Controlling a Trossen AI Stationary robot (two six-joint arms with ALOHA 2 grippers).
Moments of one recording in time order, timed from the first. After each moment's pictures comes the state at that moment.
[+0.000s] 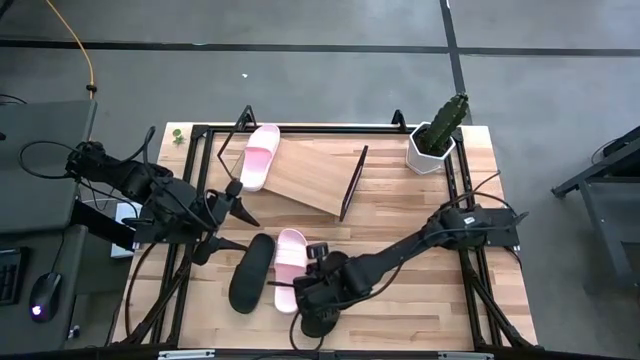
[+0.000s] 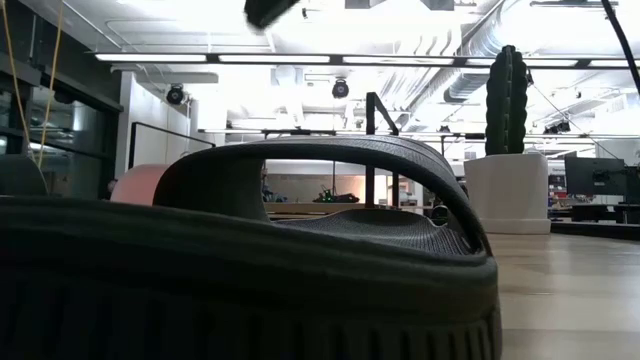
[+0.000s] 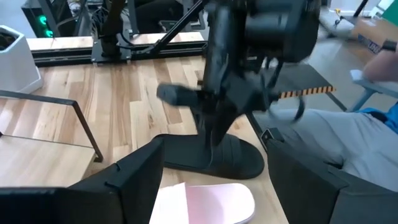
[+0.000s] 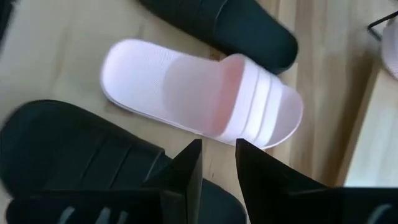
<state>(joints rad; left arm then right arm) -0.33 0.93 1.13 -0.65 -0.11 -0.16 0.48 2.29 2.24 -1.10 0.42 0.15</state>
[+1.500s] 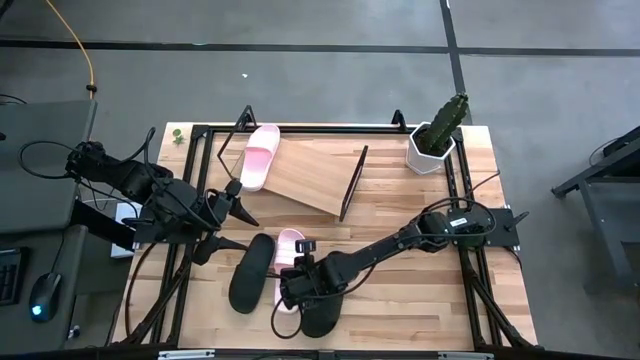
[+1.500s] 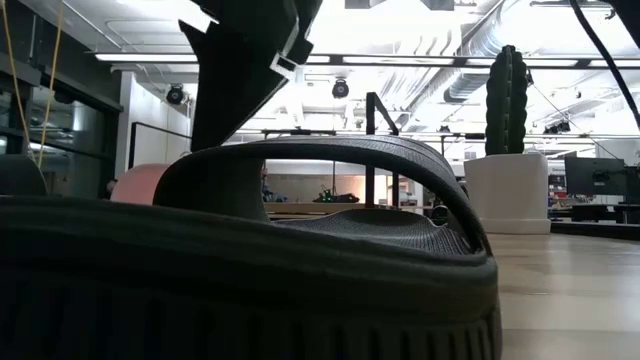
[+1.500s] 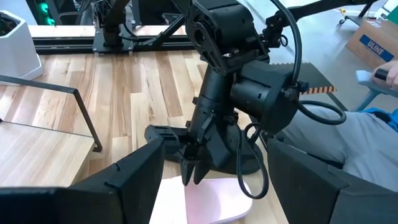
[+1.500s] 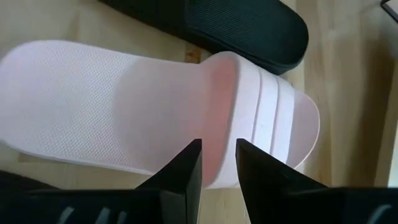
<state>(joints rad) -0.33 0.93 1.13 -0.68 -0.12 -0.20 0.41 2.44 2.24 -0.97 0.45 0.16</state>
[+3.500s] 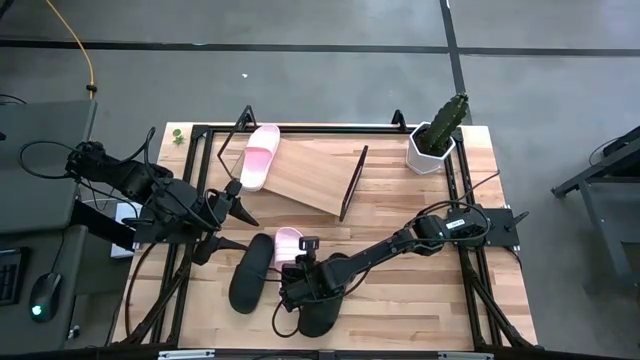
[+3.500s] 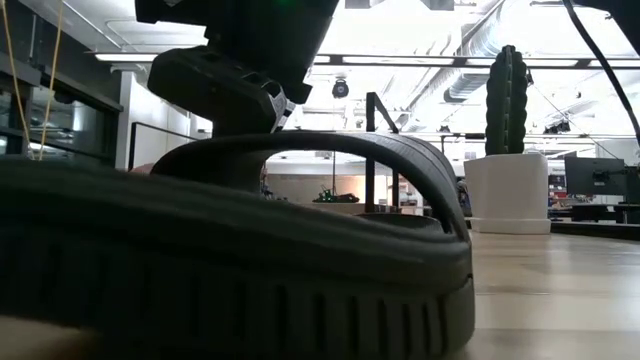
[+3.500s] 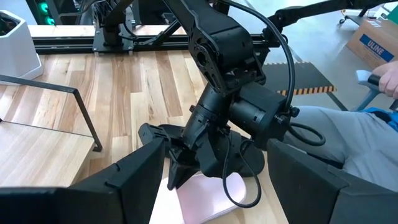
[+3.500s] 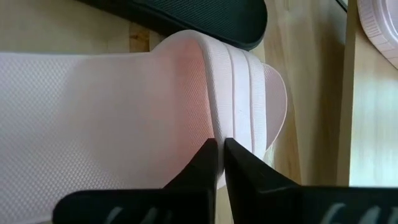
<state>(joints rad) -0.33 0.93 1.13 -0.68 -0.12 -0.20 0.41 2.50 2.24 -0.99 0.65 0.23</state>
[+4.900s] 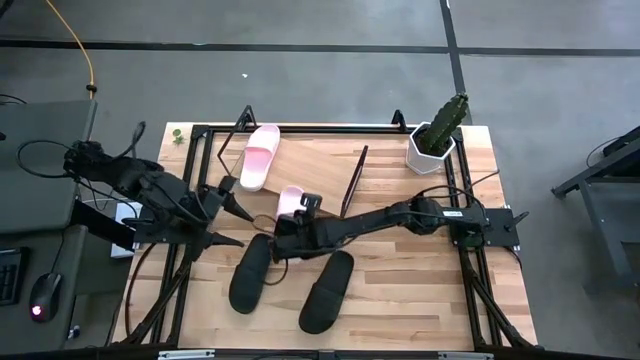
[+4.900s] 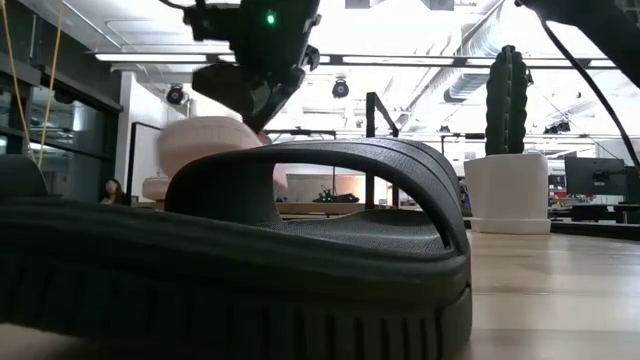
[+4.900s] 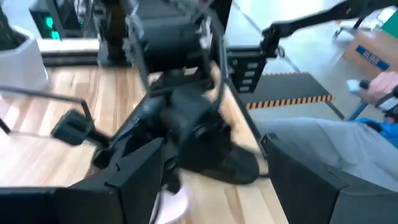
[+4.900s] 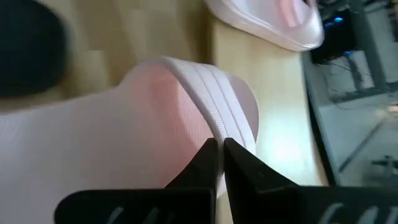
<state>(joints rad) -0.33 0.88 1.14 -0.68 -0.12 -0.18 0.23 2.46 2.36 -1.14 0.79 0.28</state>
